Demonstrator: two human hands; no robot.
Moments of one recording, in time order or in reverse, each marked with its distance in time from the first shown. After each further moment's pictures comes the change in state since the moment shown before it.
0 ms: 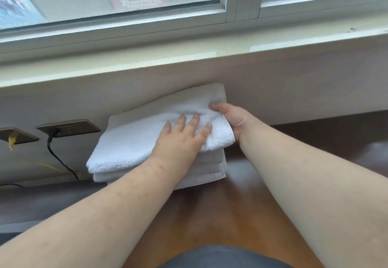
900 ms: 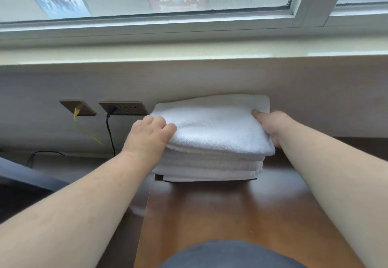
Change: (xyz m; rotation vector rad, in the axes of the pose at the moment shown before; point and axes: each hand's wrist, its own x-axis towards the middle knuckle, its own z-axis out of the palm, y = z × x) left_hand -0.111 -0.131 0.033 -0.023 0.115 -0.235; right_hand -0.001 0.016 0.021 -0.512 0.471 -0.262
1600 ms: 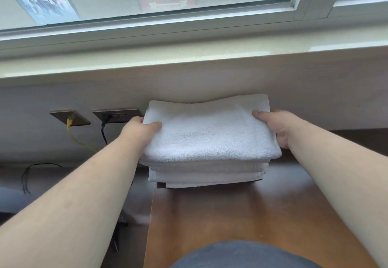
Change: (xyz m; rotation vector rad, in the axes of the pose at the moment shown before) left_hand 0.049 -0.042 0.030 -1.159 -0.164 -0.963; right_hand 0.003 0.001 -0.002 0.233 -0.165 0.056
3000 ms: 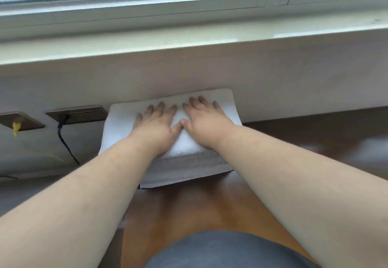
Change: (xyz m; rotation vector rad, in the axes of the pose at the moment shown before) left_hand -0.028 0.030 0.091 0.935 -0.205 0.659; right_hand -0.019 0.022 0.083 -1.476 0.002 -0.662
